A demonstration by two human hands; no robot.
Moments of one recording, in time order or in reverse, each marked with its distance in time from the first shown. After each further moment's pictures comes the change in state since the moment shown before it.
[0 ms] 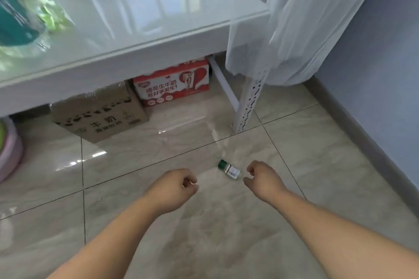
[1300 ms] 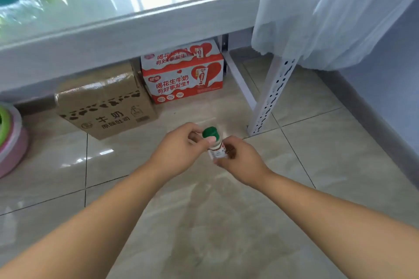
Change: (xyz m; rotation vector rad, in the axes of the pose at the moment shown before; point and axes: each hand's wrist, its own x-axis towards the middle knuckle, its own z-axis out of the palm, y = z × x) left_hand 0.048 0.024 -0.040 -0.294 0.347 0.110; right_hand 0.041 -0.089 0.018 0.453 0.058 -0.386
